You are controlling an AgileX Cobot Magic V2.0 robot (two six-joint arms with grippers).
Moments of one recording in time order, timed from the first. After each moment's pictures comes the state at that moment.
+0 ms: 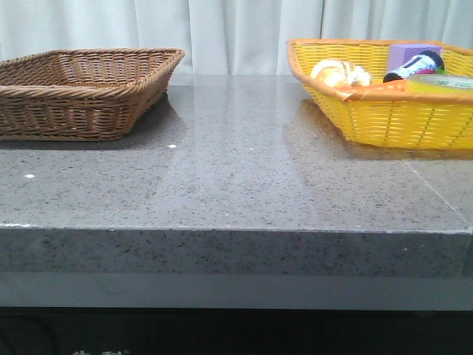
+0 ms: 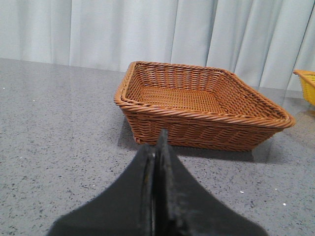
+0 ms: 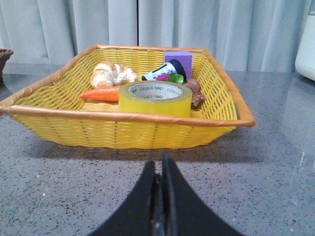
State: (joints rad) left arm -0.08 -0.01 0.01 -0.02 0.05 -0.09; right arm 0.00 -0.01 0.03 0.14 0.02 -0.12
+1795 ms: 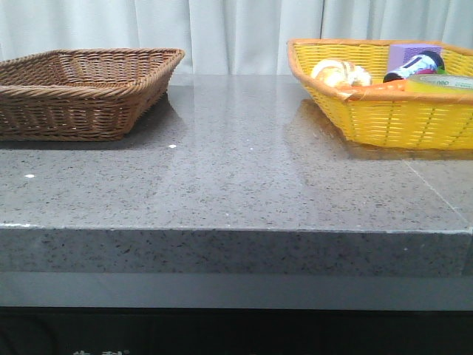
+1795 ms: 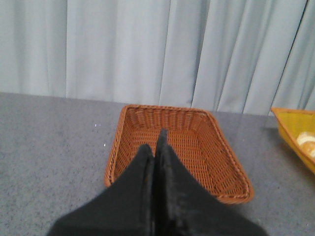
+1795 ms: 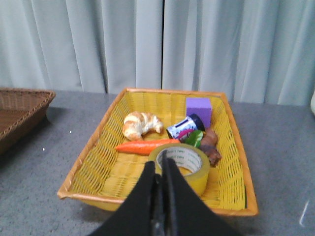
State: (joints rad) left arm -0.08 0.34 -0.72 -0.02 0.55 -0.09; right arm 0.00 0.34 -0.72 0.17 0.54 -0.12
